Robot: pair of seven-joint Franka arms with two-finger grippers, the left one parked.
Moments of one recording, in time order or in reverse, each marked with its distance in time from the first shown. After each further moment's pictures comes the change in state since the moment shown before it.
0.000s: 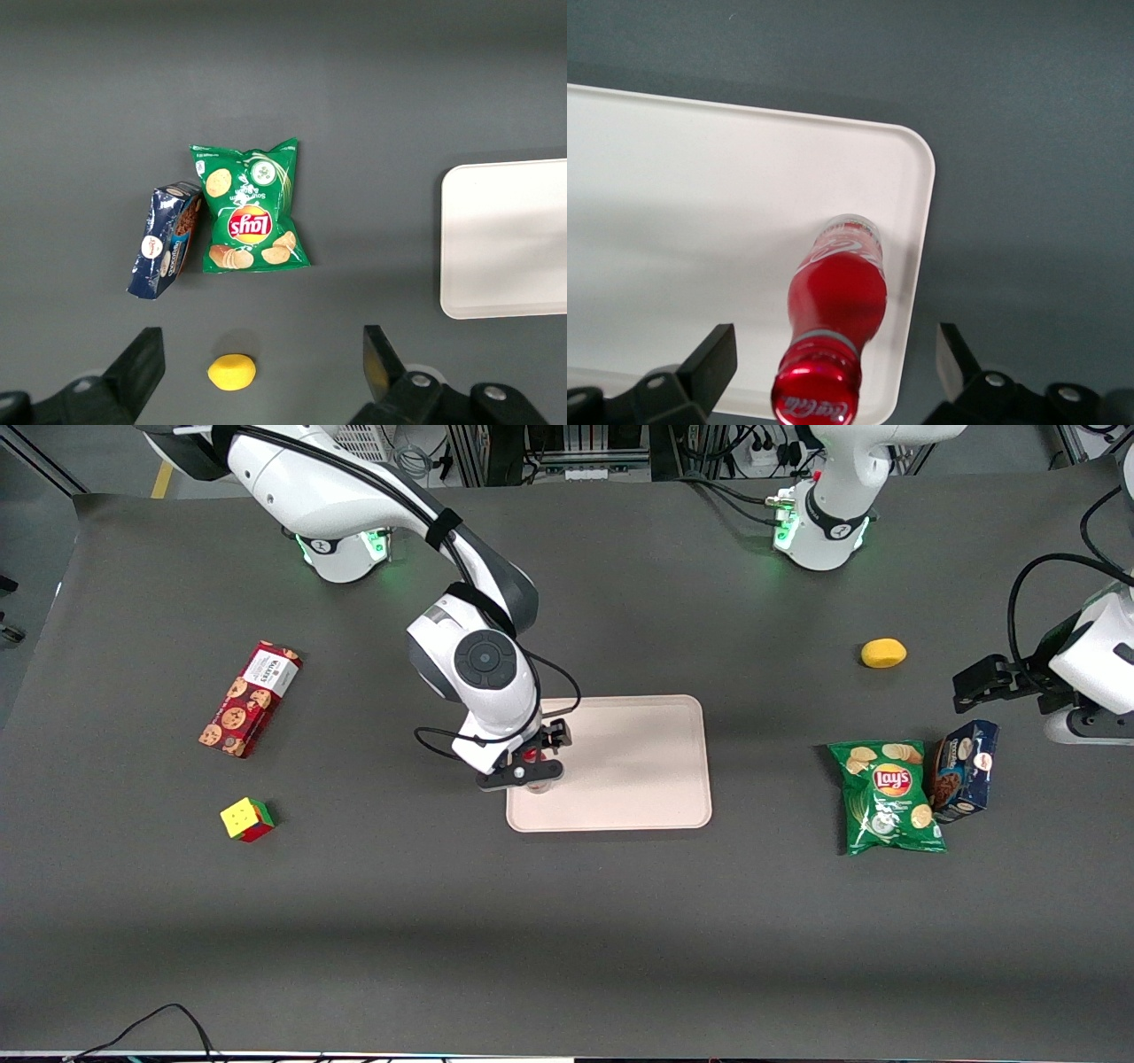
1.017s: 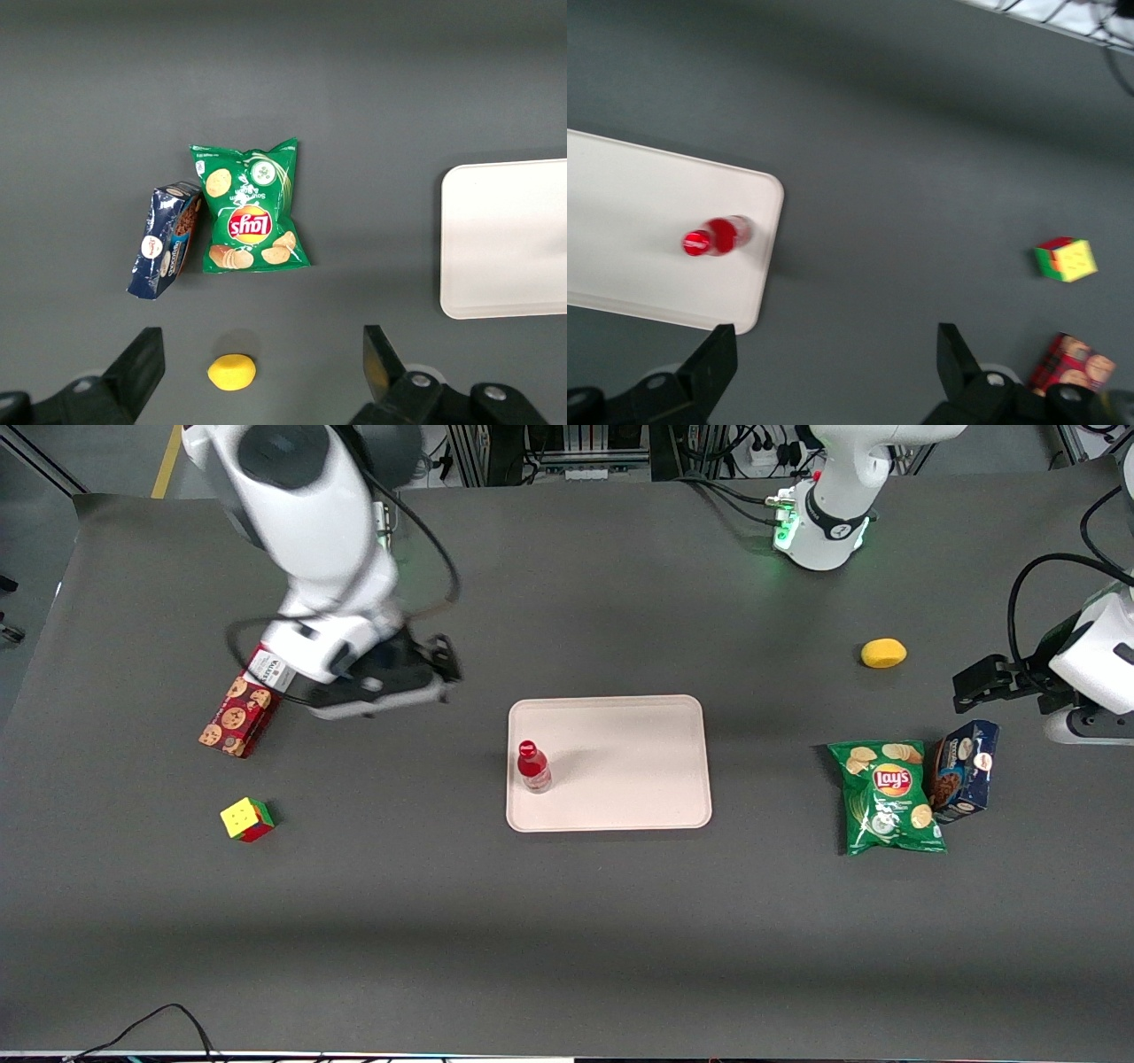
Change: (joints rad) arm -0.071 -0.442 -0.098 0.074 -0.004 -0.403 -0.292
